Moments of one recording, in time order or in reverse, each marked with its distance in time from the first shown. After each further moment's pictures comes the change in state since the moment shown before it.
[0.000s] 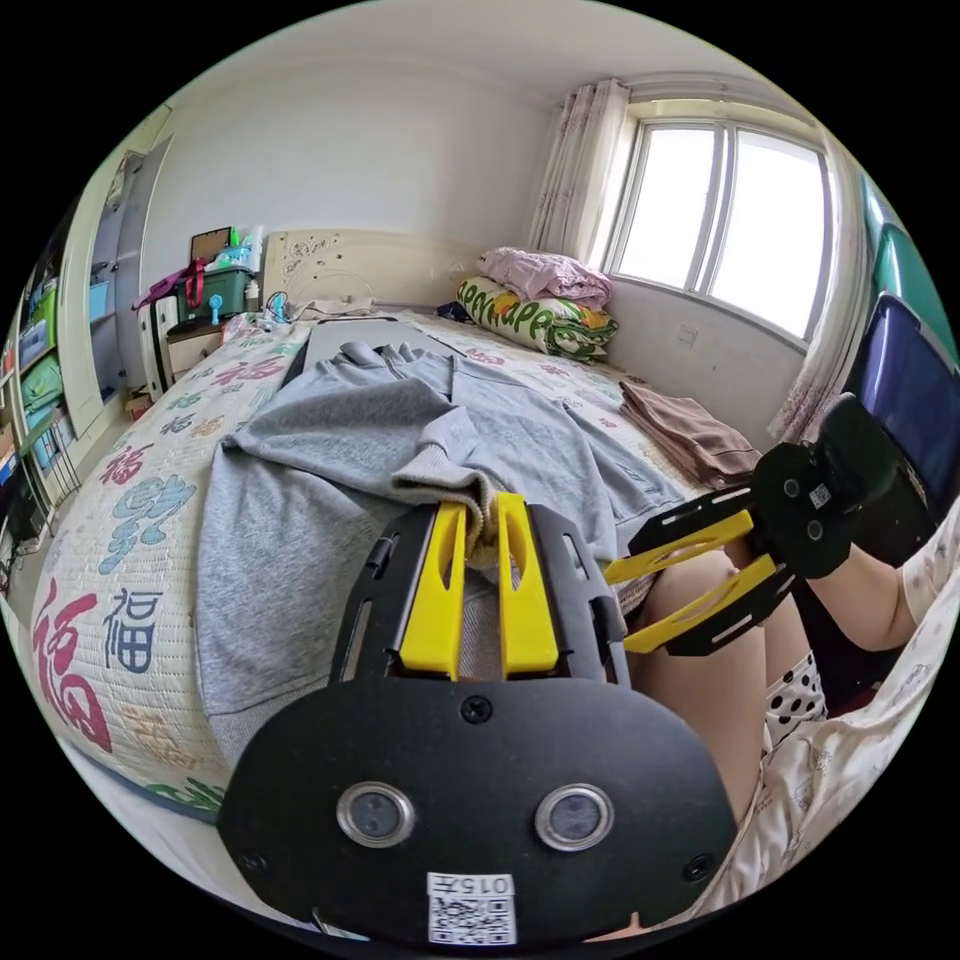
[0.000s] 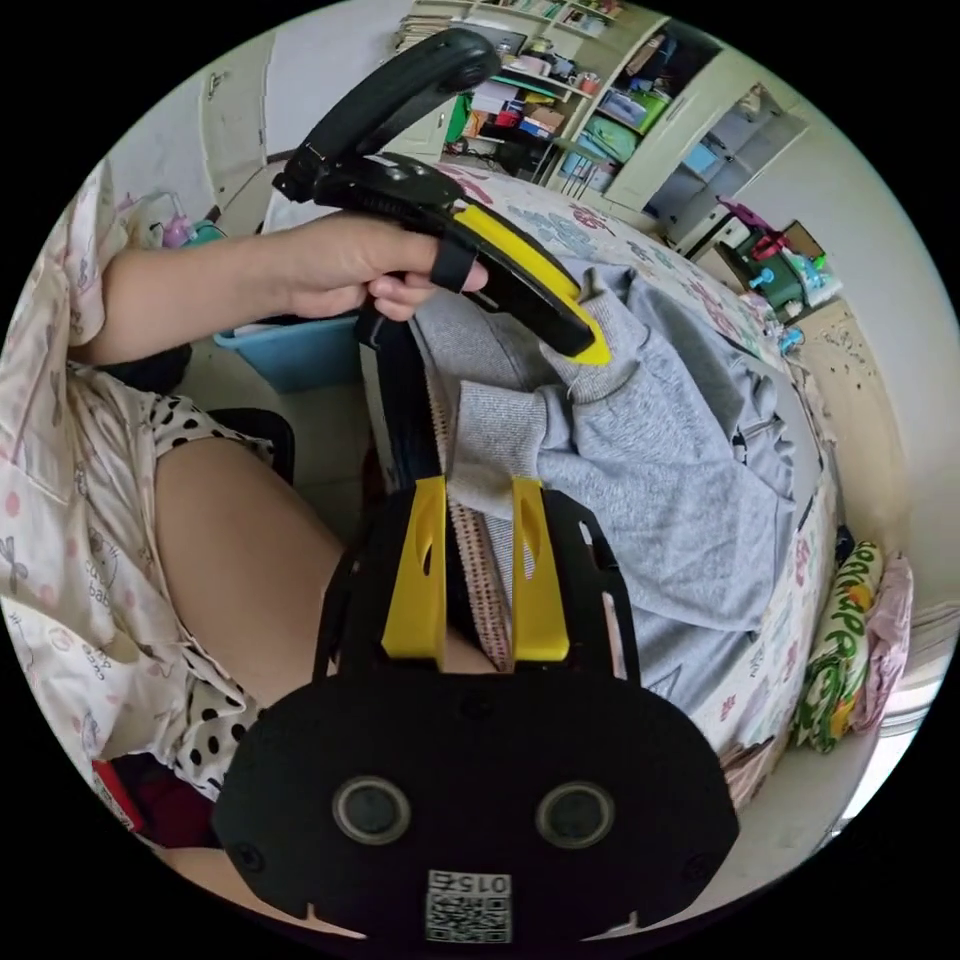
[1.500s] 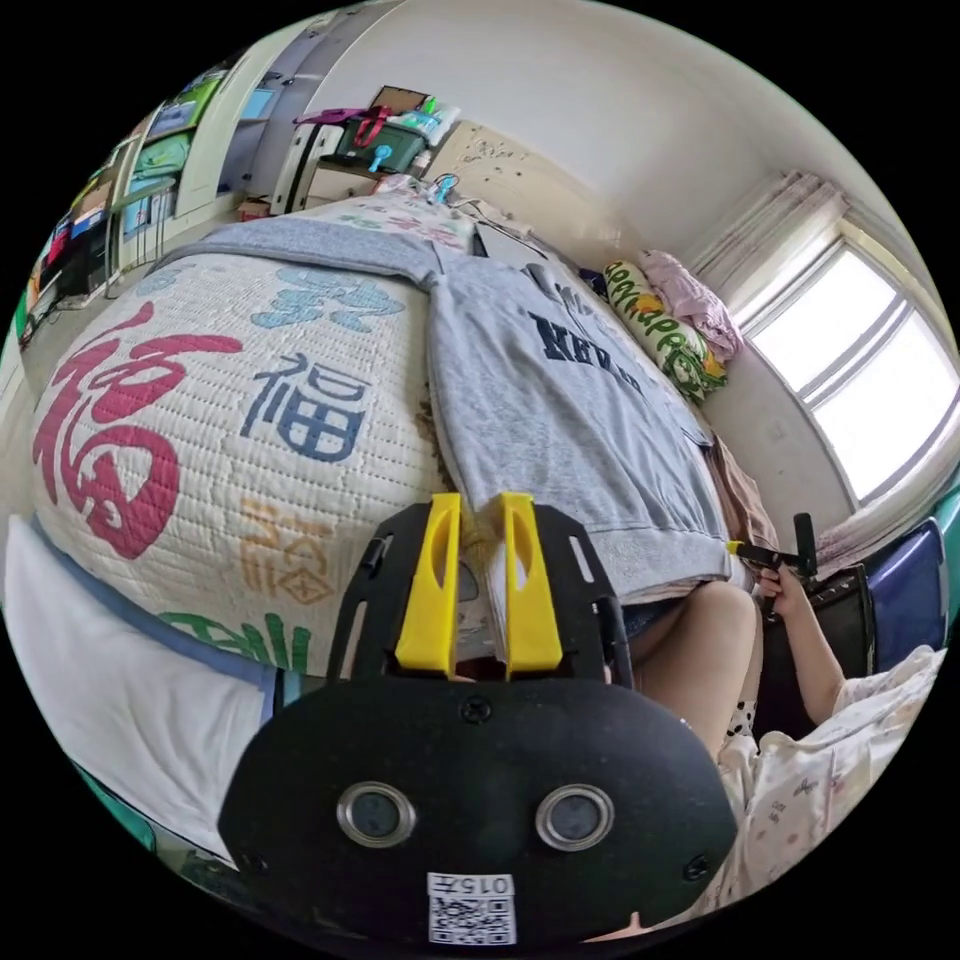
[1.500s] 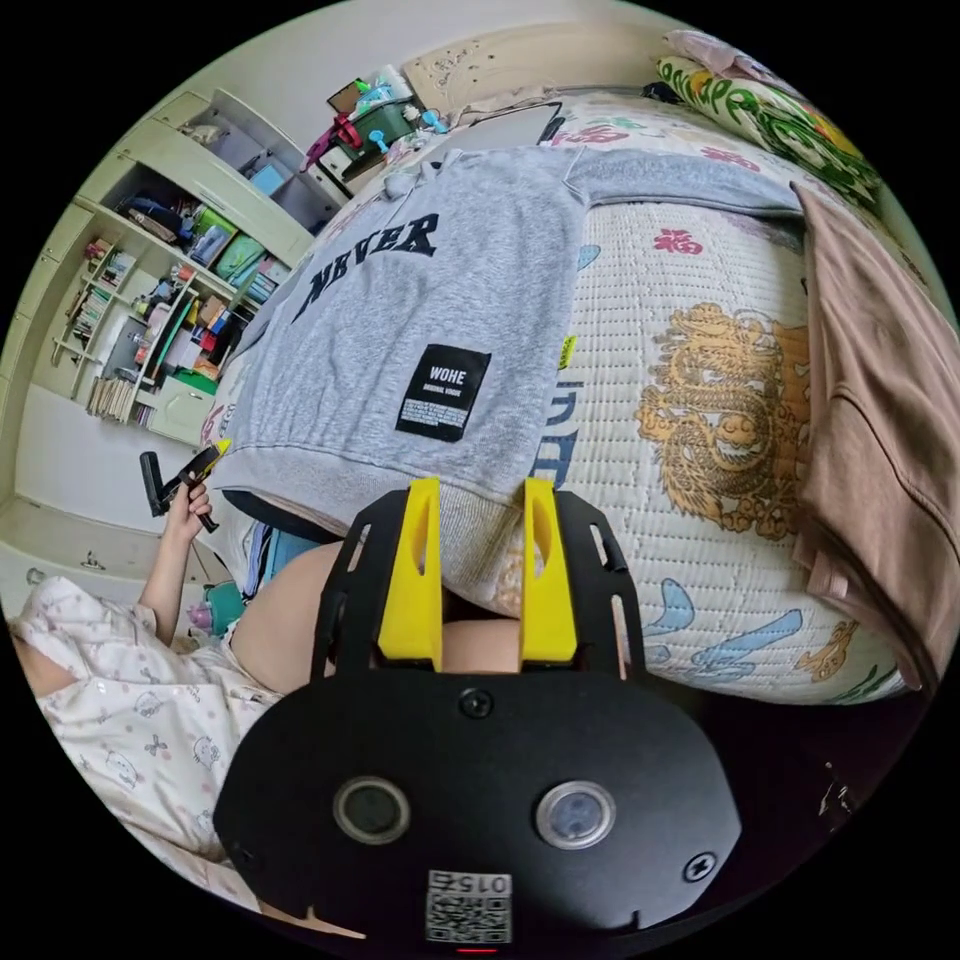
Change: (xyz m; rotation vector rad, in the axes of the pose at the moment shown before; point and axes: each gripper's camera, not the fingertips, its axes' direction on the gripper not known) left arm -0.149 0.082 -0.027 -0.180 -0.035 -0.494; right arm 0.348 0.084 -0.211 0.029 -0.362 1.191
